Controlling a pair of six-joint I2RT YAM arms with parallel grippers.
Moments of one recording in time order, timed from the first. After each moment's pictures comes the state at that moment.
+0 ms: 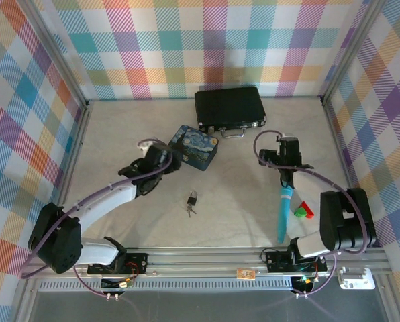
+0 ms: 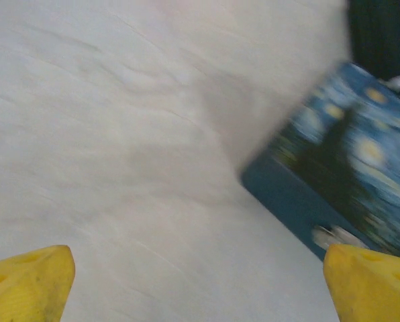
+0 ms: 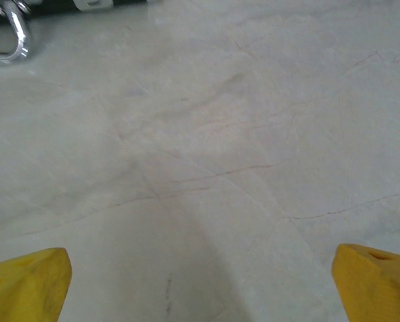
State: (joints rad) left arm -0.45 1.31 0.84 -0.30 -0.44 -0.62; right arm 0.12 1.50 0.62 0.18 0.13 0.10
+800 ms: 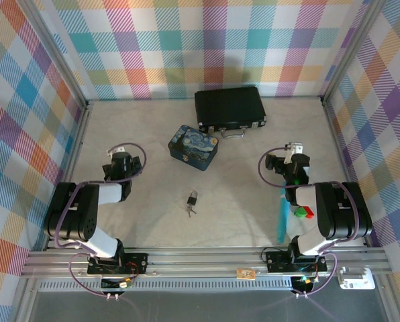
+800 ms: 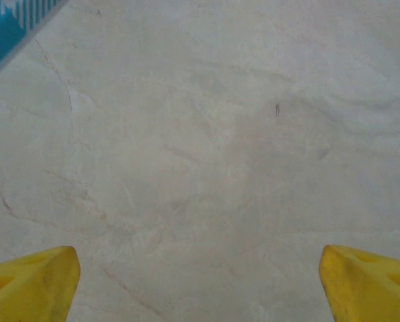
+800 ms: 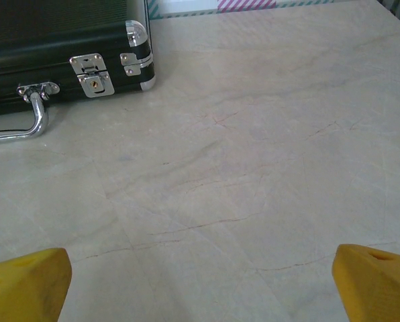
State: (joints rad) left arm -0.07 1.55 0.46 0.51 -0.34 -0.20; right arm 0.02 1.53 0.39 0.73 0.03 0.07
